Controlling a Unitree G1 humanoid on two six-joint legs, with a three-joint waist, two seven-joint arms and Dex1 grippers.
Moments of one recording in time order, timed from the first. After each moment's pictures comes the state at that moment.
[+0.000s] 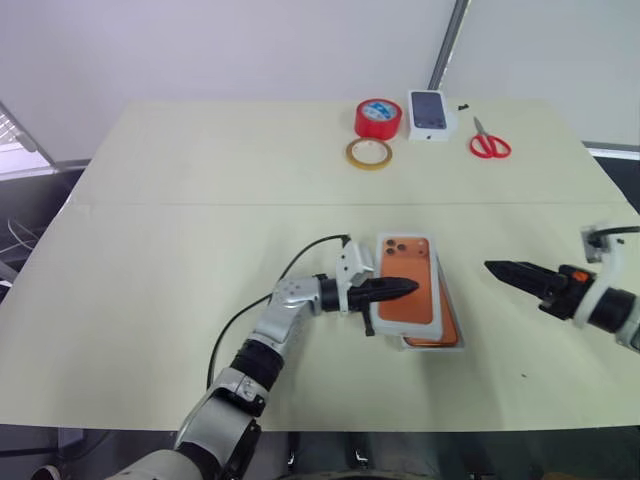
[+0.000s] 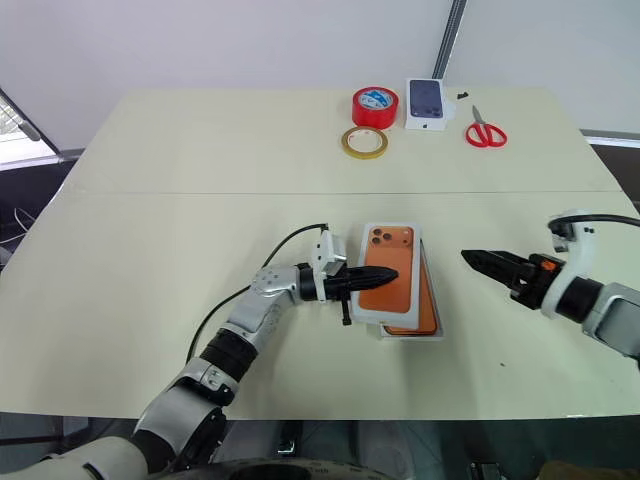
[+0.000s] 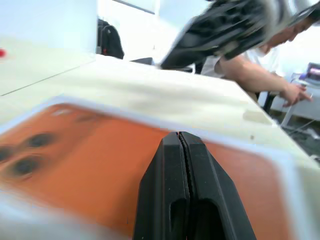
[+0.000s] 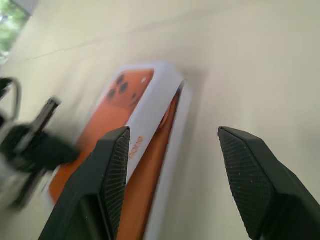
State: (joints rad) left arm -0.53 -0.07 -0.30 0.51 -0.24 -0.08 -1.06; right arm 0.06 -0.99 -0.43 -0.22 1.23 0.86 0.41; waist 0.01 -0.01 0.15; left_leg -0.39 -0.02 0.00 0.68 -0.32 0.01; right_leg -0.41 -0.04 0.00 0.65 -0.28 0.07
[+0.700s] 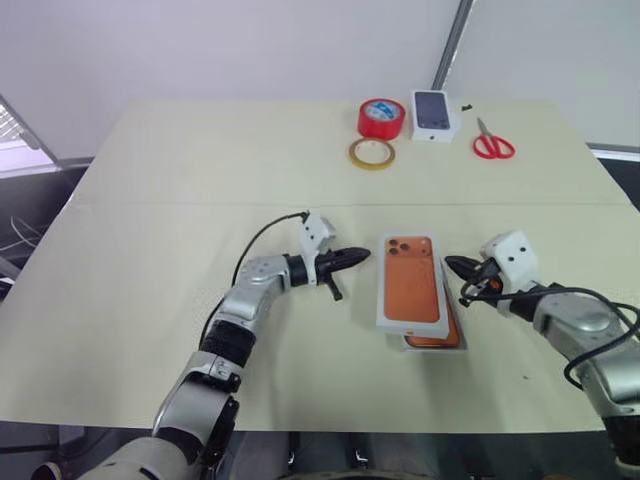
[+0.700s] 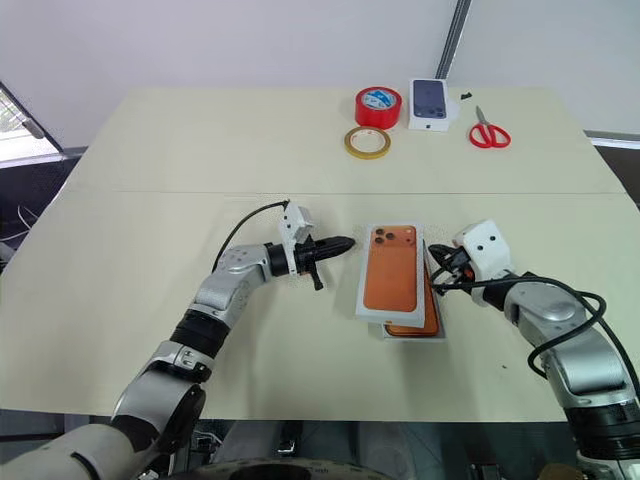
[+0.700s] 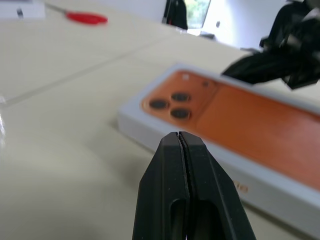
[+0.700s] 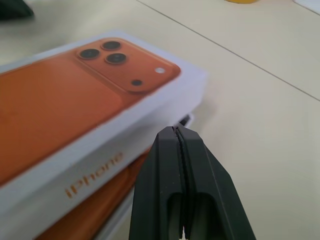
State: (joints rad) left arm -0.59 0.08 -0.20 0.49 -0.22 0.14 -0.92; right arm -0.03 -0.80 -0.09 -0.25 0.40 0.43 0.52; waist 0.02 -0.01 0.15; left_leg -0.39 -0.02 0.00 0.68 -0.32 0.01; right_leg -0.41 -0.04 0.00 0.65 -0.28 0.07
